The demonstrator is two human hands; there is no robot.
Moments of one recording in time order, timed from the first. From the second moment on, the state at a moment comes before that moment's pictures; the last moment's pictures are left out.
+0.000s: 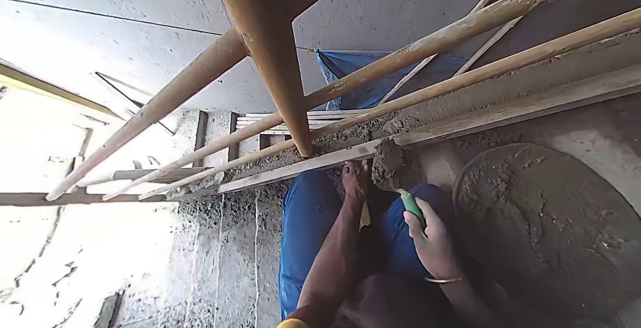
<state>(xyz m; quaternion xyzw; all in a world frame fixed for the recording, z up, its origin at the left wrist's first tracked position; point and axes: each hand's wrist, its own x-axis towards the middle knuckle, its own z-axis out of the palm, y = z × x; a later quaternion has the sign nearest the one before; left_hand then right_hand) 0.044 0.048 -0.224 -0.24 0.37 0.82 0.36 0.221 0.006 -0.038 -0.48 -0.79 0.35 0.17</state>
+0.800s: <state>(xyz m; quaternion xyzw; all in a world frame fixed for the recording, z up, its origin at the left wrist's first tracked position) 0.029 0.032 -0.228 -0.21 0.41 0.78 0.42 0.147 0.033 -0.042 -0.36 -0.36 0.80 0.32</state>
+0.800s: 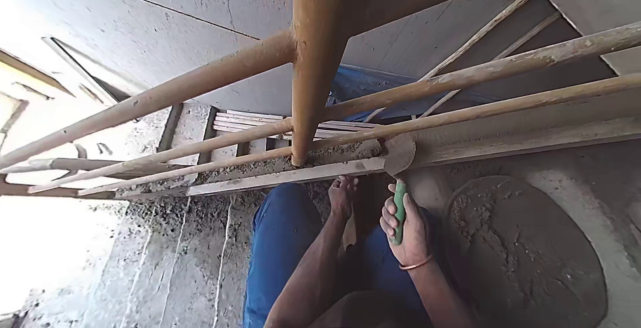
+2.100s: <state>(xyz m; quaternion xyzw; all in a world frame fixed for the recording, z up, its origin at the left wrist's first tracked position) 0.037 0.040 -0.227 -0.22 0.41 0.81 0.37 0.245 0.155 0.139 -0.67 -0.74 0.06 -0.04</state>
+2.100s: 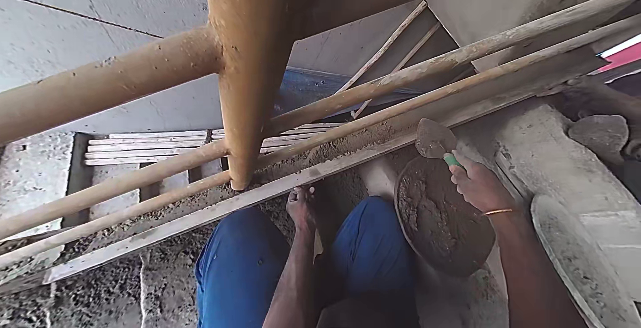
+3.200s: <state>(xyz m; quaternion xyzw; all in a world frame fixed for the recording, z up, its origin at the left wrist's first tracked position) 0.038 0.044 -0.232 -0.22 0.40 0.81 0.37 0.103 0.052 0.020 -0.48 -0.84 0.04 -0.26</state>
